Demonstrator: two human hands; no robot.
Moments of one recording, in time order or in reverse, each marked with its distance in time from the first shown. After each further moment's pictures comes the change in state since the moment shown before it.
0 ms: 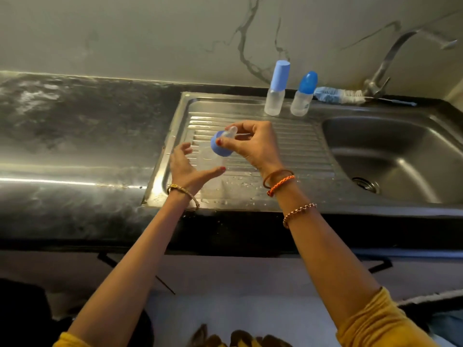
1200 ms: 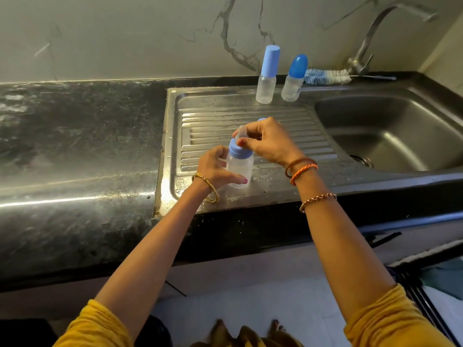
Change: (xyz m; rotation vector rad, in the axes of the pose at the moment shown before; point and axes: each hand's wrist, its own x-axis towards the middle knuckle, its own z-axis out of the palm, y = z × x) left_hand 0.026 0.000 0.011 0.135 -0.512 0.078; right_hand 0.010 0.011 0.005 -0.358 -0.163 0.063
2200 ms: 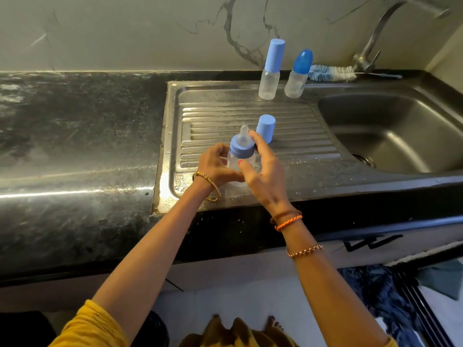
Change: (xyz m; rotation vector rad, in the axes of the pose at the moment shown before) left_hand -0.003 -0.002 0.005 -0.090 0.058 0.031; right_hand -0.049 0.009 0.054 0.209 0.354 0.039
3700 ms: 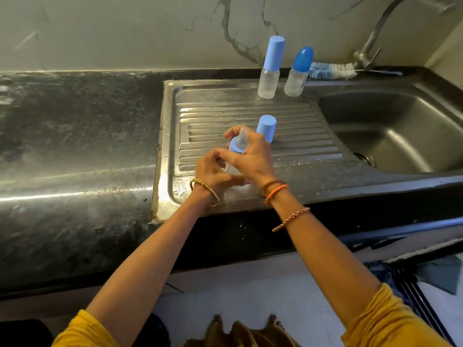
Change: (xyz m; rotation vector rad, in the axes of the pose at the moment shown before) left_hand 0.004 -0.011 0.002 -0.034 0.076 0.013; right_hand 0.046 0.001 0.021 -0.092 -0.027 -0.033
